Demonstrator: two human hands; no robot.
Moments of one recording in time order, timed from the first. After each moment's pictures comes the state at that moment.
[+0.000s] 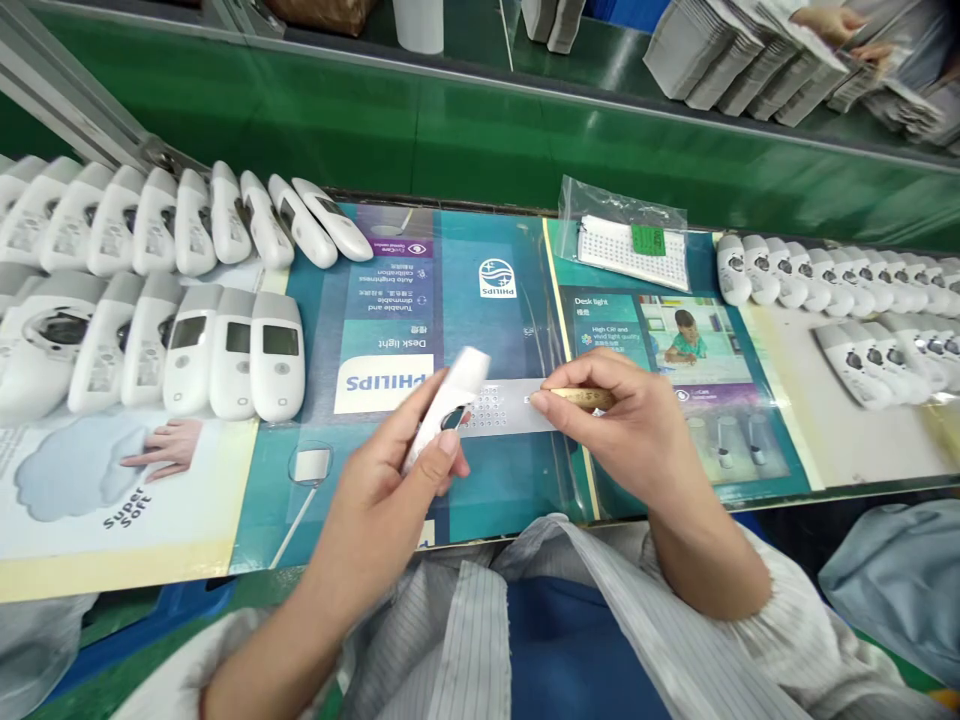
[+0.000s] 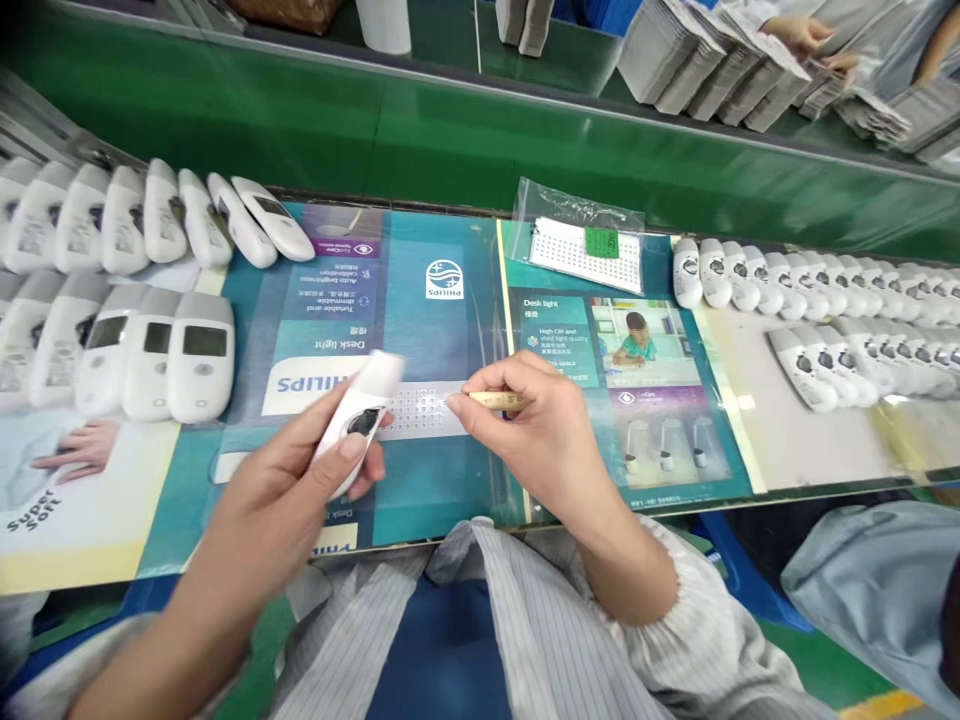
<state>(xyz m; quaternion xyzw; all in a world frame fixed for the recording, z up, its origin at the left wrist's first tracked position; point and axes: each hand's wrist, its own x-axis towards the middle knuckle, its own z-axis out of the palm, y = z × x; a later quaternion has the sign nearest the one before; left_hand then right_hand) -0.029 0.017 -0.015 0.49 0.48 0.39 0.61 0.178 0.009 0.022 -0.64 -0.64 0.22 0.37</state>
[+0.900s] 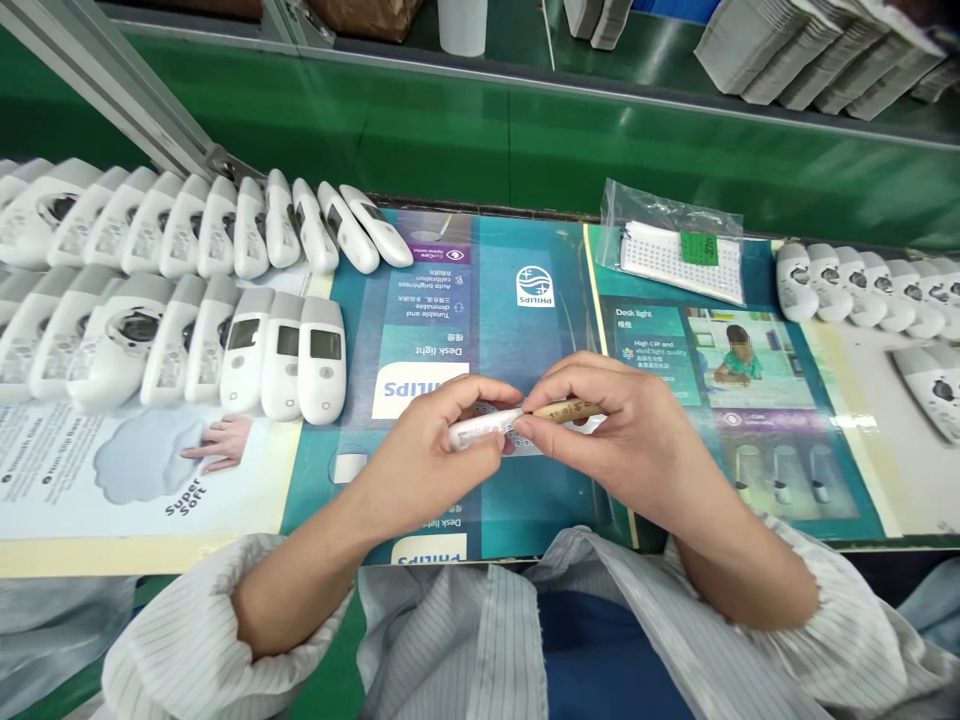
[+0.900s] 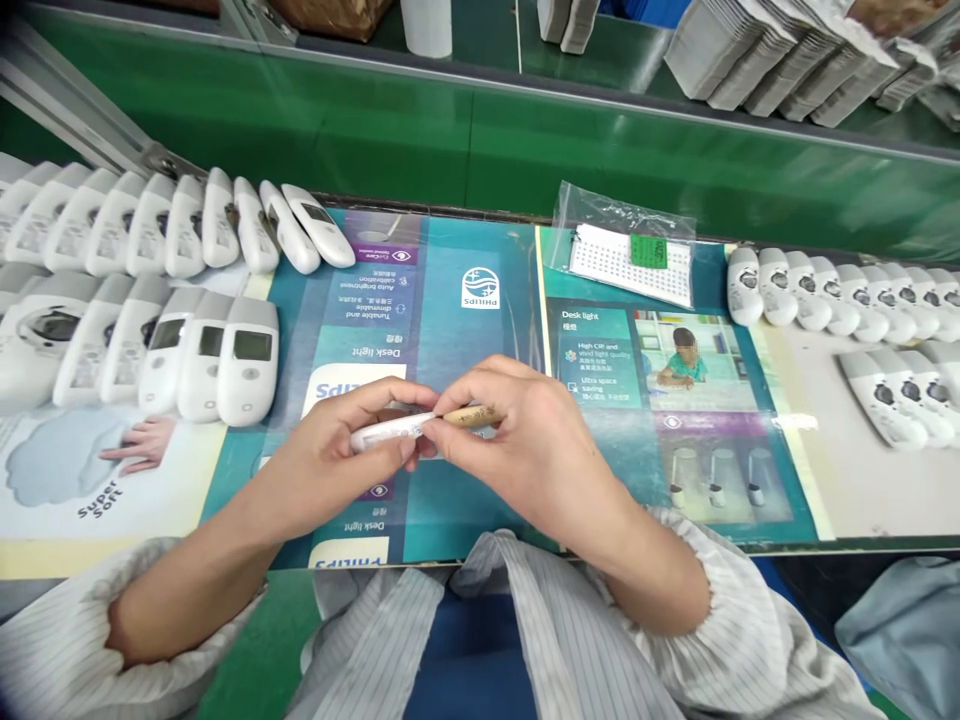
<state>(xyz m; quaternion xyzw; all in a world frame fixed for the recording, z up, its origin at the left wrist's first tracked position) -0.036 0.061 -0.003 0.62 0.41 0.30 0.60 0.152 0.030 0.034 -0.58 -0.70 0.29 0.30</state>
